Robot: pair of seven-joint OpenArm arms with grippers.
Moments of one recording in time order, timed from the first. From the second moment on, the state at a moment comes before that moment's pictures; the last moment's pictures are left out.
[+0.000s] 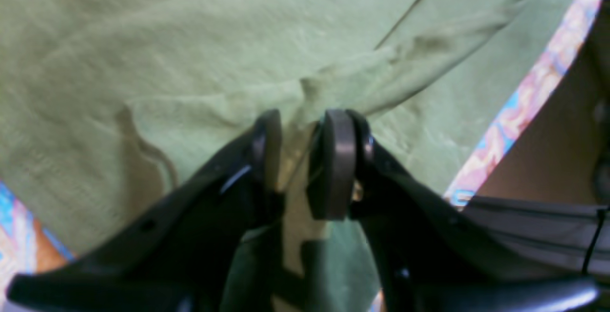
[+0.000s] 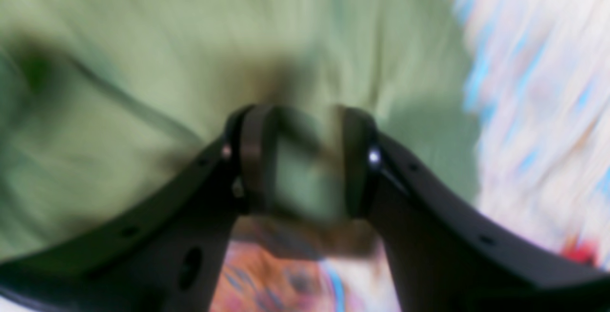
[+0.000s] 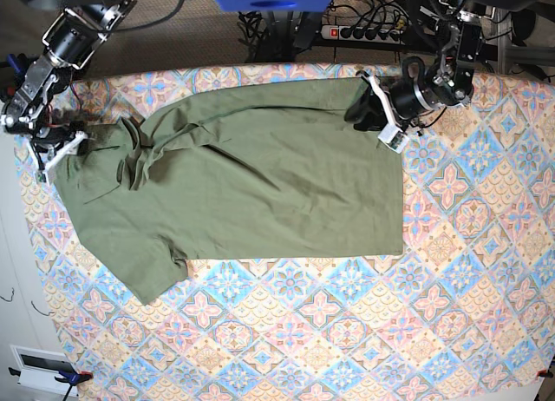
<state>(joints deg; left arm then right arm) 18.6 -24.5 2.3 86.3 -27.7 -34.8 29.8 1.4 19.0 42.1 75.0 15.6 40.9 -61.4</state>
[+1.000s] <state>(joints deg) 19.1 -27.4 -13.9 81.1 -23.8 -31.6 29.3 -5.9 21.2 38.7 69.4 22.4 41.0 -51.3</state>
